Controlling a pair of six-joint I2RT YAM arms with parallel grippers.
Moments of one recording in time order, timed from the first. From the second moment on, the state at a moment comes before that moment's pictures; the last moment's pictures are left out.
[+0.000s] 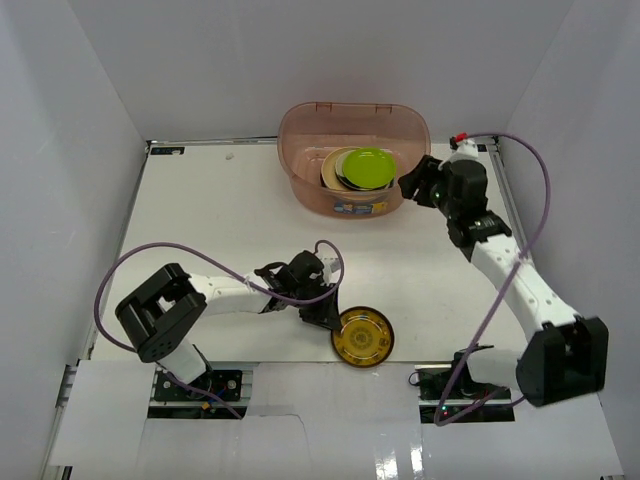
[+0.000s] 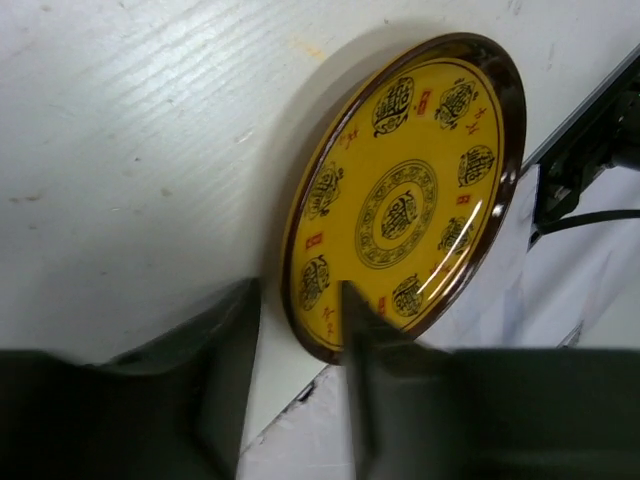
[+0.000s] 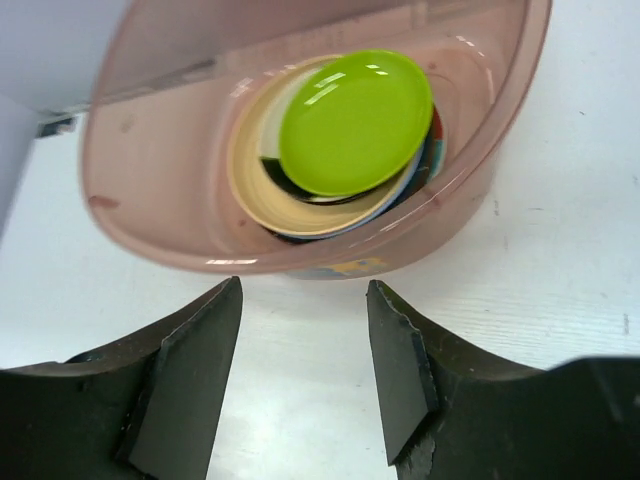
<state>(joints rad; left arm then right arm) -0.91 1.57 0.71 -0.05 0.39 -0.66 0.28 1.29 1.03 -0.06 -0.03 0.44</state>
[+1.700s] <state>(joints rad) -0.44 2.40 2.34 -0.45 0.27 -0.62 0.28 0.44 0.37 -0.37 -0.12 0.50</state>
